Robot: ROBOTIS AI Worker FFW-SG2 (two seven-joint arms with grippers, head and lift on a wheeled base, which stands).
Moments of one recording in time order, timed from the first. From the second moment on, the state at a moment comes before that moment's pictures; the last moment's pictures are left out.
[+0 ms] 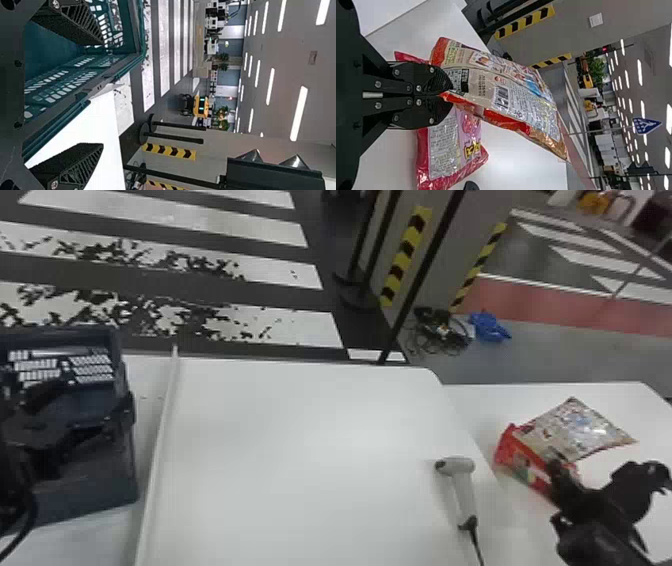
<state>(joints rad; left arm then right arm) 0.11 0.07 0.00 -1.77 0.06 0.29 -0.32 -0.20 -0.21 -1.03 -1.12 -0.09 0.27 0.24</state>
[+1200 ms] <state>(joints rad) 0.12 0.06 -0.01 -1.78 0.06 0.29 -0.31 -0.01 -0.03 -0.78 -1.49 -0.08 0.06 0.17</state>
